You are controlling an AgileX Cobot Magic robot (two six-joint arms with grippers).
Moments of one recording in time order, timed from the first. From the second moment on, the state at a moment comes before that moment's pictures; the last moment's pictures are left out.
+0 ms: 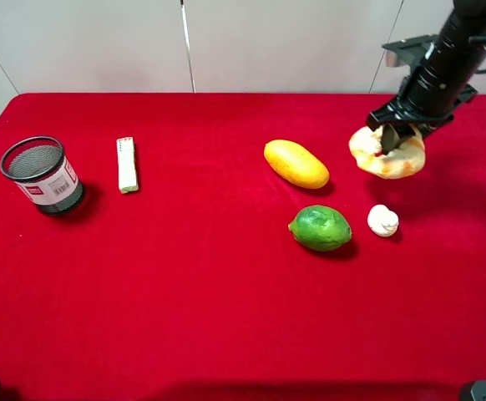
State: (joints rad) left arm -0.13 0.00 -0.49 0.02 1.06 -0.02; right arm 0.16 1.89 -1.25 0.02 0.87 -0.20
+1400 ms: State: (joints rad) left arm -0.13 0.00 -0.49 0.02 1.06 -0.02; right arm -0.01 1.89 -0.97 -0.01 0.45 -0.14
